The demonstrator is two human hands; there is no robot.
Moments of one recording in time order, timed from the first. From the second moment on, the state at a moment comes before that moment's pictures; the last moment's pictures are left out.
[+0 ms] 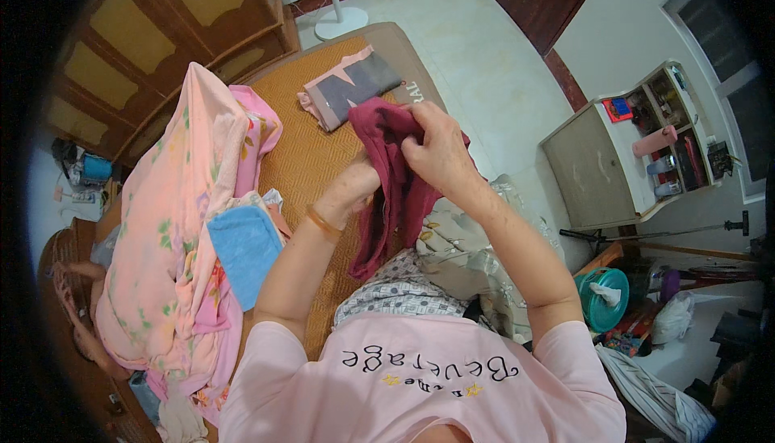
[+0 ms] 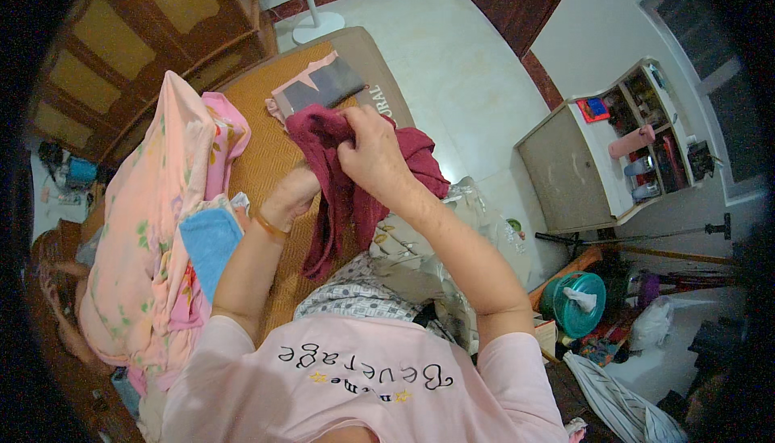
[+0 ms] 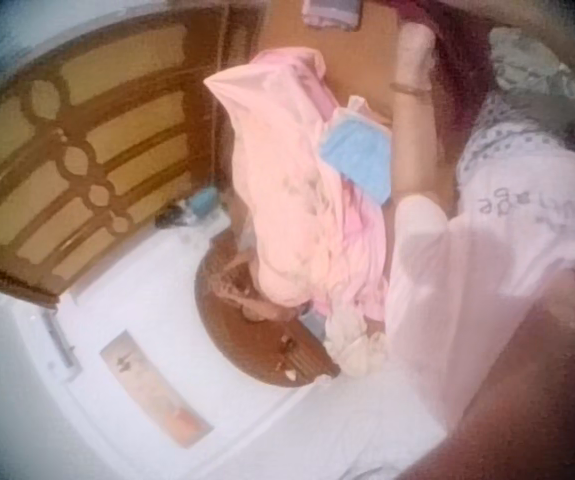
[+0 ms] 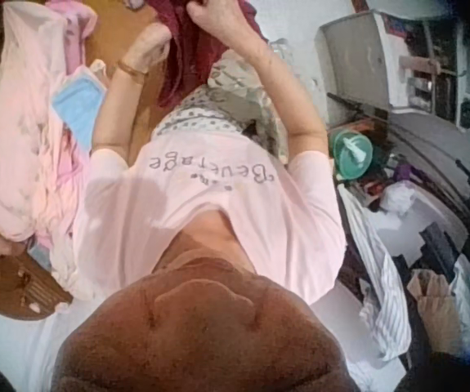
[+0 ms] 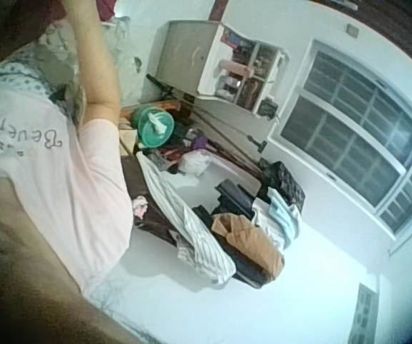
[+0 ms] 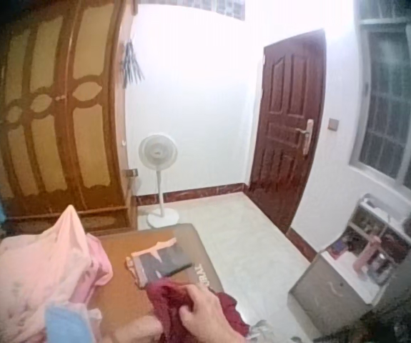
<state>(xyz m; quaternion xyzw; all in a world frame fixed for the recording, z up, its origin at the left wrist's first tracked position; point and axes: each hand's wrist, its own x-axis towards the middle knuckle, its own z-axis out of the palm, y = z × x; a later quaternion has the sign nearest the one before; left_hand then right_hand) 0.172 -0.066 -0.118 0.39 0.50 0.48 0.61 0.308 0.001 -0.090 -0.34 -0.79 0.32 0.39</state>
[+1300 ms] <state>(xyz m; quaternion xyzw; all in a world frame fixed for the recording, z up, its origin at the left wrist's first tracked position) 0.076 0.136 -0.001 0.57 0.74 0.30 0.21 0.500 0.158 0.070 -0.52 -0.80 -0.08 0.29</state>
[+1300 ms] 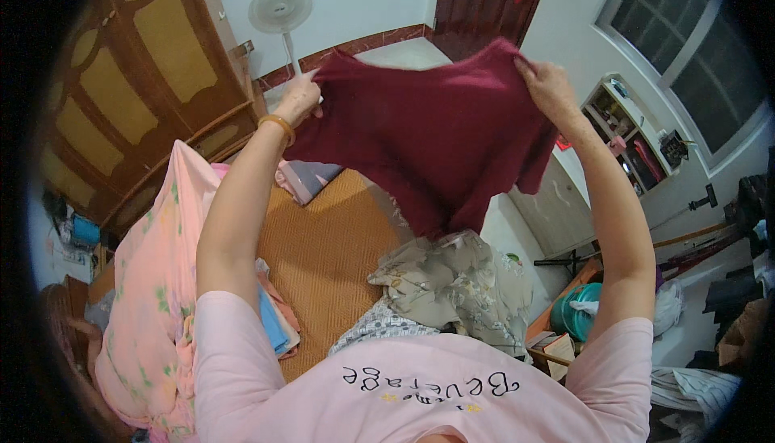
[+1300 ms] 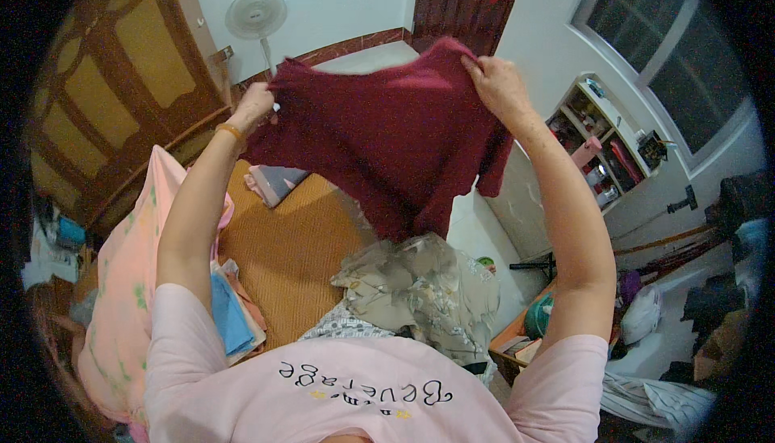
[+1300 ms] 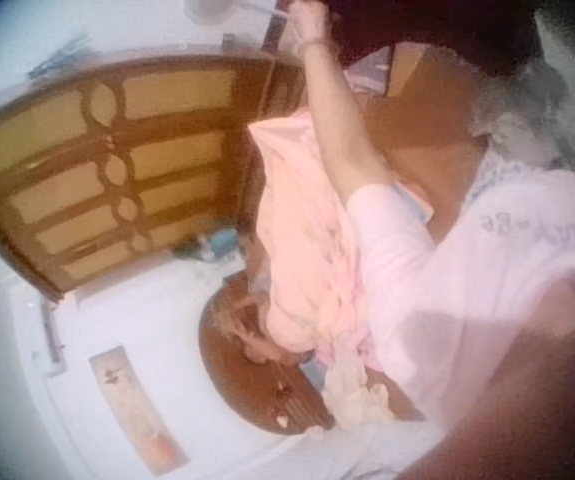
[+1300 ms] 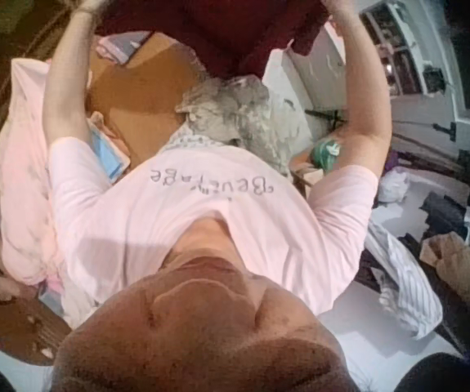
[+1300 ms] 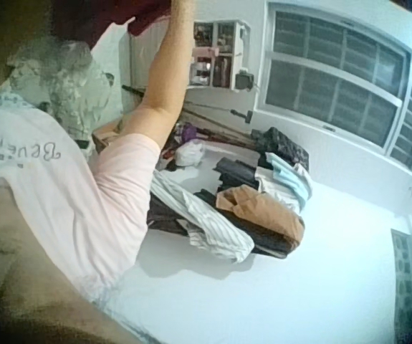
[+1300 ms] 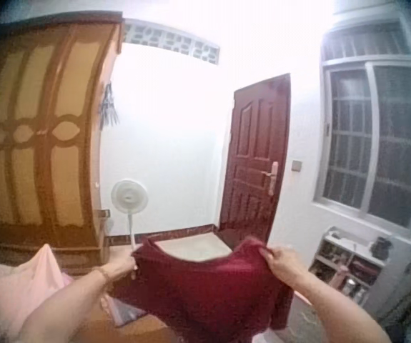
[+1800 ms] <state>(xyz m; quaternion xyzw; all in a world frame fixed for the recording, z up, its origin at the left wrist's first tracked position) 0.154 0.248 0.085 0.49 0.19 0.71 0.48 0.538 0.094 0.164 -0.50 -0.69 -0.13 0.51</state>
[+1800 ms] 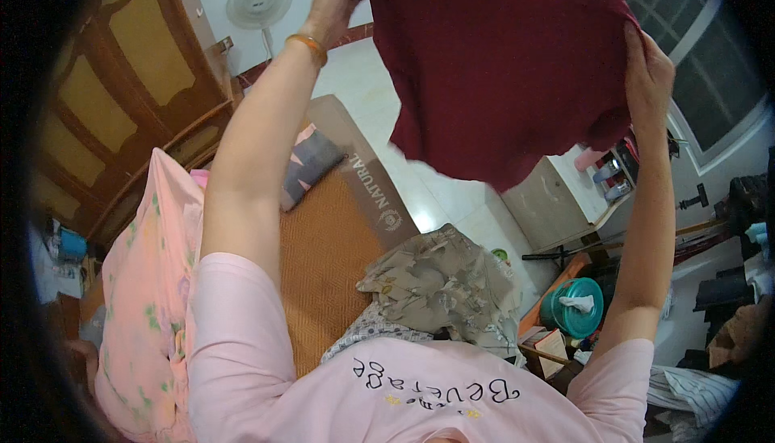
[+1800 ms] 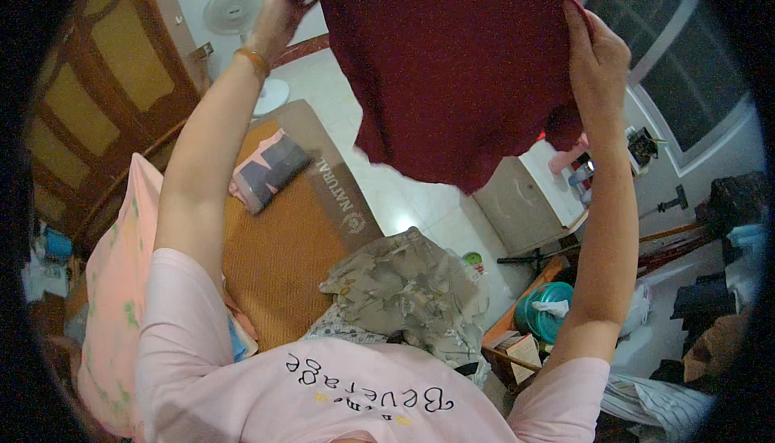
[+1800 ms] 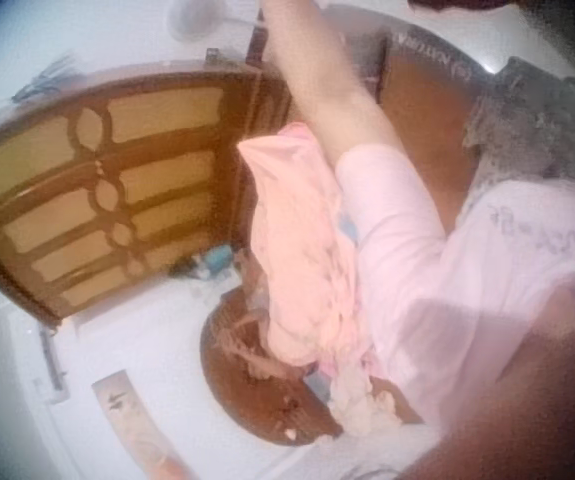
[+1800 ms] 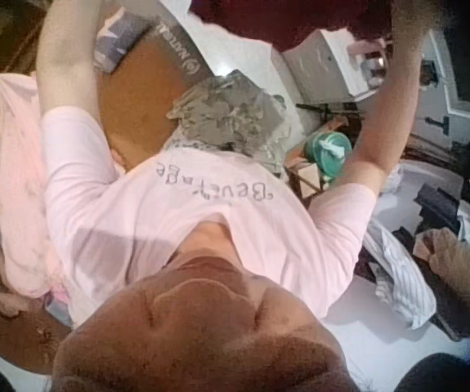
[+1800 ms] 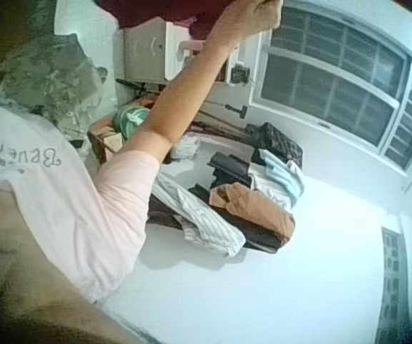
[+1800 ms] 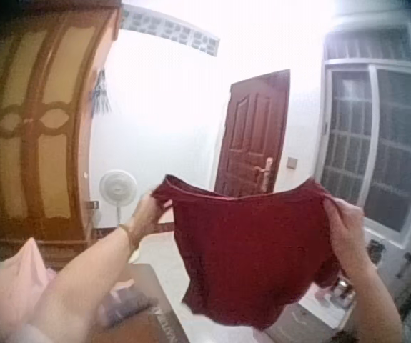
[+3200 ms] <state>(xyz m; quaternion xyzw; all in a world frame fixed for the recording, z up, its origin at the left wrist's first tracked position) -0.045 -0.104 -0.295 0.10 0.68 0.66 0.31 0.314 -0.001 -0.286 -0.42 -0.77 0.40 0.27</state>
